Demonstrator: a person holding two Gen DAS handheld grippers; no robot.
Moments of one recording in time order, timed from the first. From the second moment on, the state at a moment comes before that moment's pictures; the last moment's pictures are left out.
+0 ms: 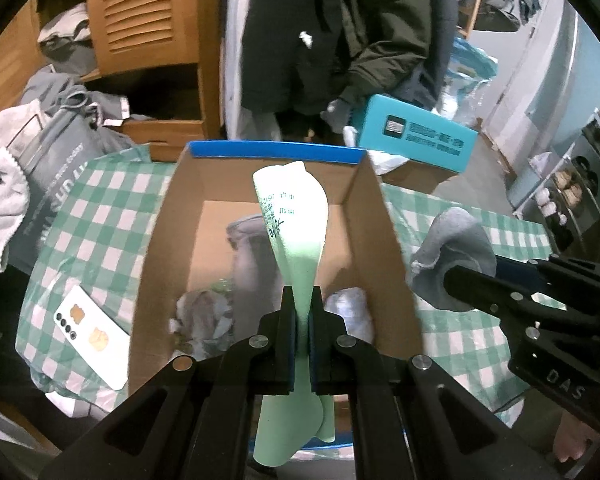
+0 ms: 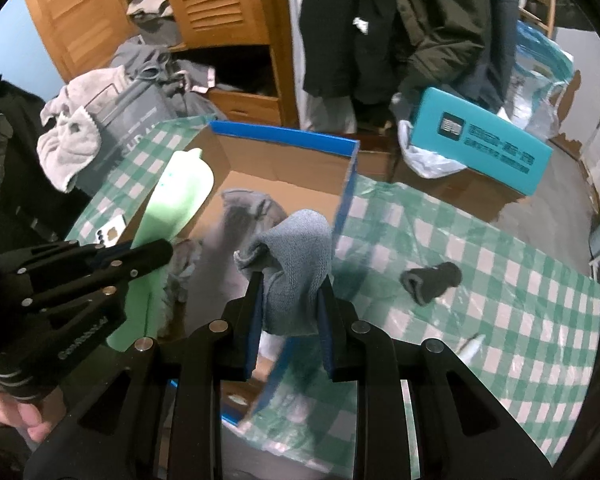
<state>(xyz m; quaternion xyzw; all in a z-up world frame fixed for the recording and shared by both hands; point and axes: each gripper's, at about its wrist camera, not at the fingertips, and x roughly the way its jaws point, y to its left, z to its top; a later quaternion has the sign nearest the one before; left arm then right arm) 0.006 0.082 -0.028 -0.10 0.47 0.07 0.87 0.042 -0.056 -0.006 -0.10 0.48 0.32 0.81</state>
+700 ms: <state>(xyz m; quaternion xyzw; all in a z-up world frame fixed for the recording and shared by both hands) 0.004 0.117 -0.049 -0.13 0.49 0.11 0.85 0.039 -0.015 -0.023 -0.12 0.50 0.34 0.79</state>
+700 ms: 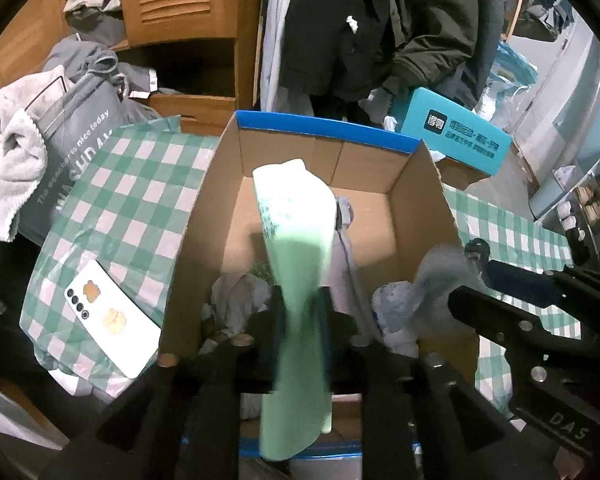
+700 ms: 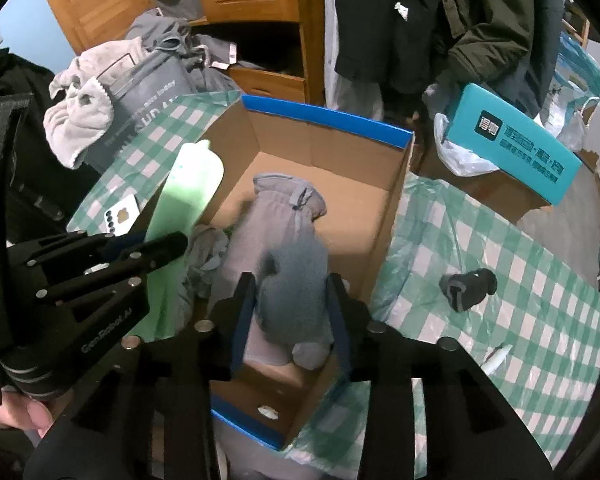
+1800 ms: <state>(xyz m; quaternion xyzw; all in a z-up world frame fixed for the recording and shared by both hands) 0.019 0.046 -0.033 -0.07 0.49 0.07 0.87 0.055 -0.121 -0.026 -0.06 0.51 0.26 0.82</state>
